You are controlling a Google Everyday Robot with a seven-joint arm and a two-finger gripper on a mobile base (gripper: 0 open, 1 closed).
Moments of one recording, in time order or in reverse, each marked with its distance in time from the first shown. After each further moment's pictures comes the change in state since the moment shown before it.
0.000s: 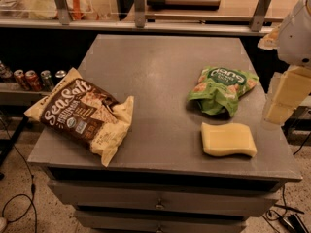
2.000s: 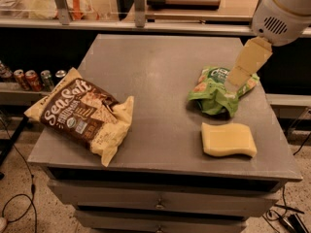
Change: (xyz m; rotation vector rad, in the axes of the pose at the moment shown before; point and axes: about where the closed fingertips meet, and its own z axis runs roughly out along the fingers) arm -0.010 -0.074 0.019 0.123 0.065 0.447
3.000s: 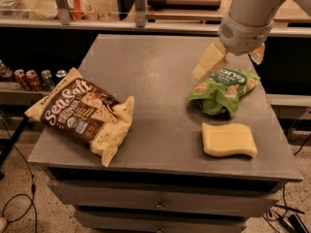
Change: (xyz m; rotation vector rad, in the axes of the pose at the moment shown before) arm -0.029 0.008 0.070 -0.118 0.167 0.463
